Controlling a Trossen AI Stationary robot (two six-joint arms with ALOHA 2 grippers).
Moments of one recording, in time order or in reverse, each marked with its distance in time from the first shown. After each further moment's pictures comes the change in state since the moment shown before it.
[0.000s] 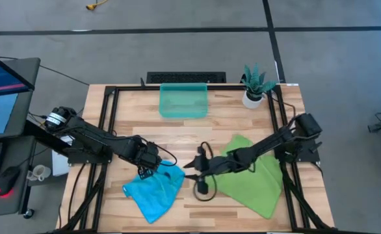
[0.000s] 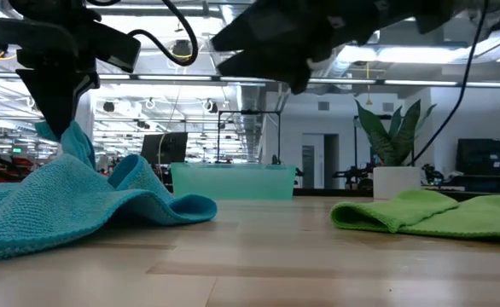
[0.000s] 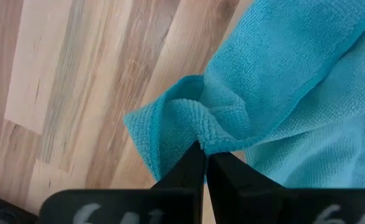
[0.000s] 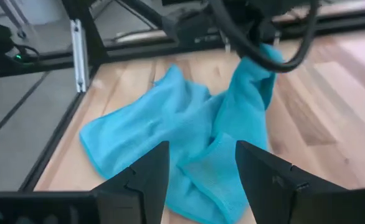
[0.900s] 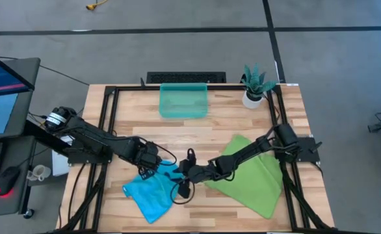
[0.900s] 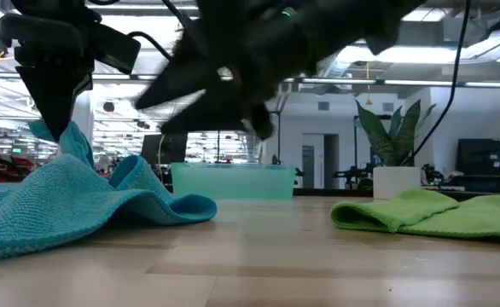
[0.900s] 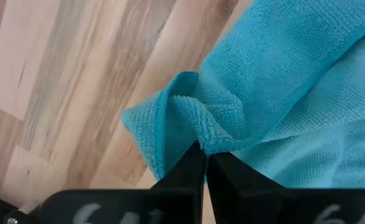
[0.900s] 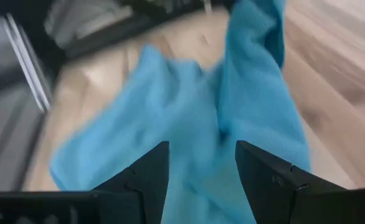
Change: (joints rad) left arm -0.003 0.000 0.000 0.012 0.027 -0.091; right arm -0.017 0.285 0.265 -0.074 0.055 0.277
